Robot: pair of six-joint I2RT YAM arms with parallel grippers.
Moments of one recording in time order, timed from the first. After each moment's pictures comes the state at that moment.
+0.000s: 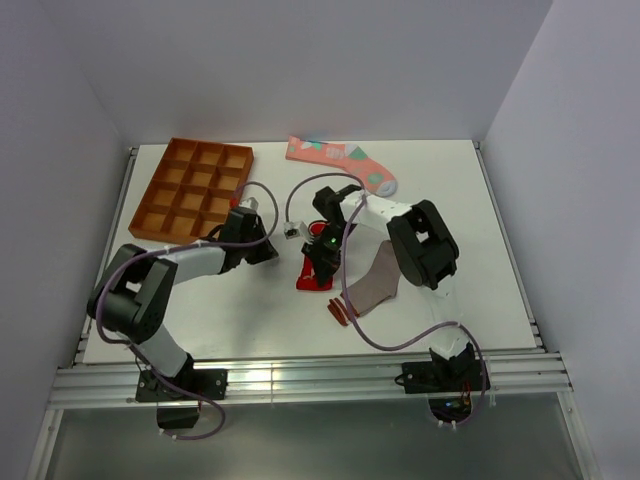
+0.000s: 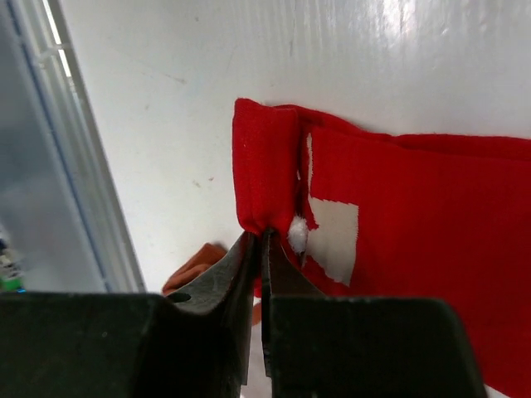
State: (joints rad) left arm -0.45 1.66 0.80 0.06 0.08 -0.71; right arm 0.59 2.16 1.57 -1.03 -0.76 -0.67
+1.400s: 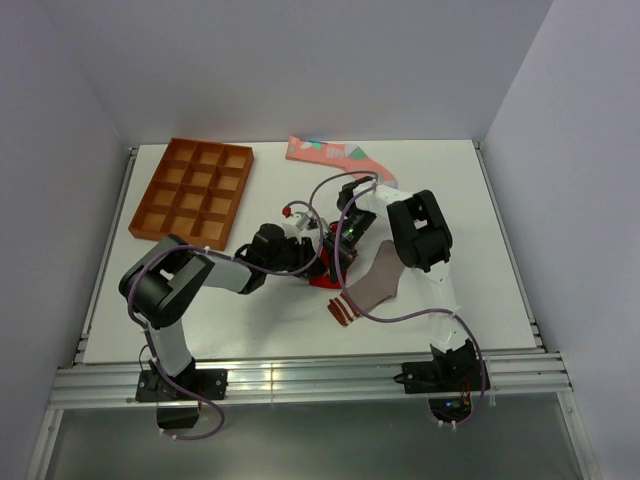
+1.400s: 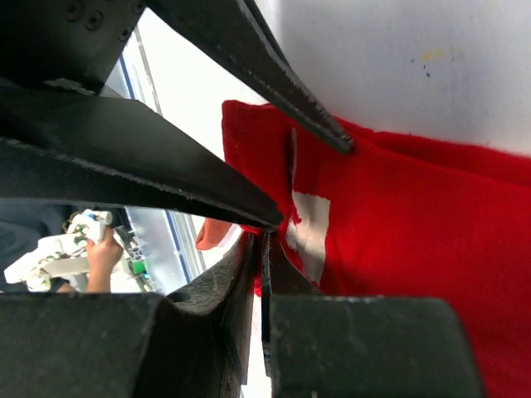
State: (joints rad) left arm -0.66 1.82 0.69 0.66 0.38 -0.50; right arm 0.43 2.37 1.73 -1.36 -0.93 -0.76
